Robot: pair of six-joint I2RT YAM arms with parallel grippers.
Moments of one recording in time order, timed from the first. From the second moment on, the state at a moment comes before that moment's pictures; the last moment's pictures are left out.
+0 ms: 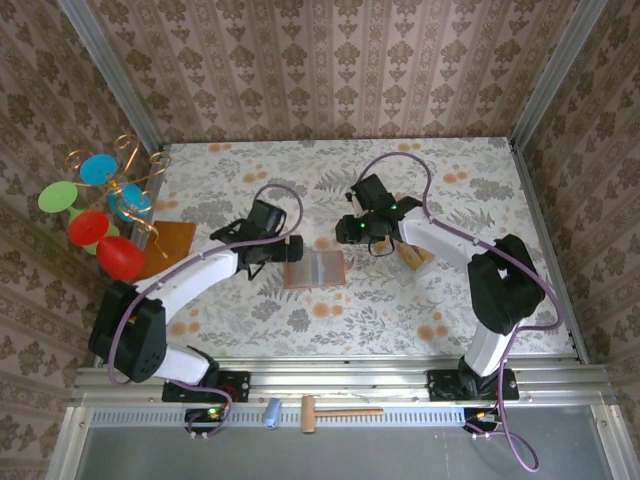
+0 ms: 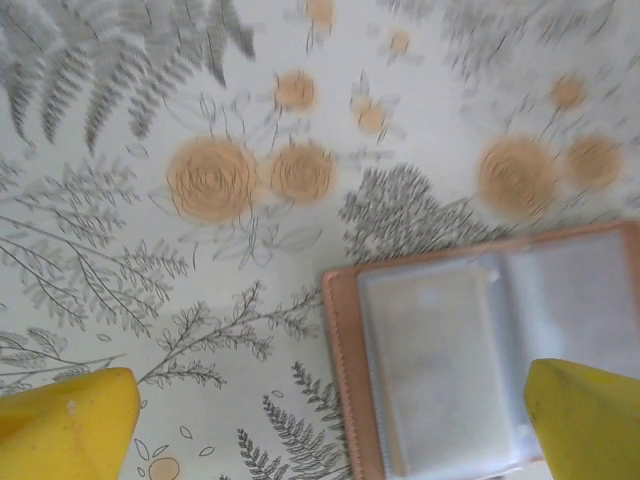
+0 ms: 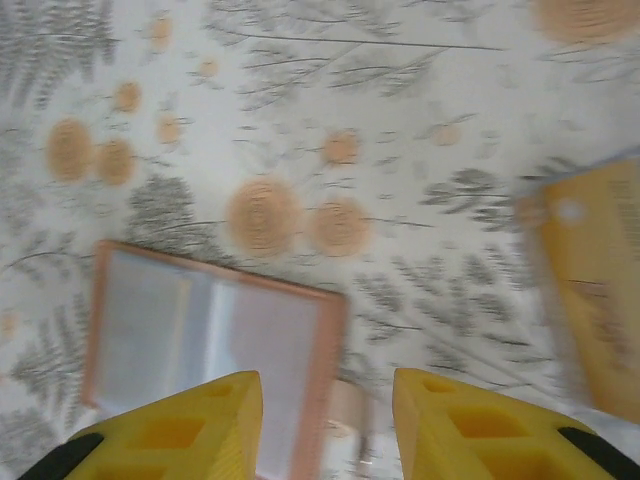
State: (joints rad) left arm -0.58 1.39 1.01 -0.57 -0.12 -0.48; right arm 0.51 1.75 1.30 -0.59 -0.08 0.41
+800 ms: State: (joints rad) left arm -0.61 1.43 1.56 -1.15 -0.11 -1.08; right arm 0.48 1.93 1.45 -0.76 0.20 0.23
